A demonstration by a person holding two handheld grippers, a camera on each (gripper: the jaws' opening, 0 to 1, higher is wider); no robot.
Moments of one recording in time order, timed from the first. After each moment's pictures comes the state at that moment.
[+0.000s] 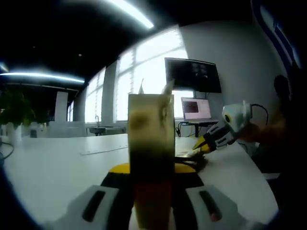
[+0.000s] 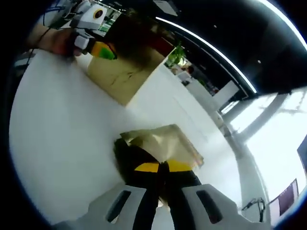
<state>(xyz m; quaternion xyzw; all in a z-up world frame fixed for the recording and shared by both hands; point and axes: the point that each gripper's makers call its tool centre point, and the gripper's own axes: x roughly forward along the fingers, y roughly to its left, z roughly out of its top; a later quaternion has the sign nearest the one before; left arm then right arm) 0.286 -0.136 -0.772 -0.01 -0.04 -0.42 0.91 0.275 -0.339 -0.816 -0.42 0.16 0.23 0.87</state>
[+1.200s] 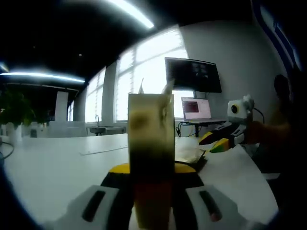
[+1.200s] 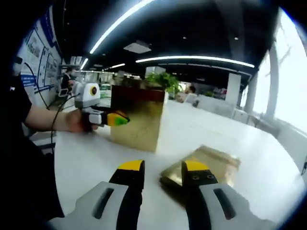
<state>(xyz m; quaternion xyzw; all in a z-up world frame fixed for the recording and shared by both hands) 0.287 -0.135 -0.772 -0.01 -0.04 -0.42 0.91 0.232 -0.287 -0.783 -0.13 0.09 0.35 0.92</state>
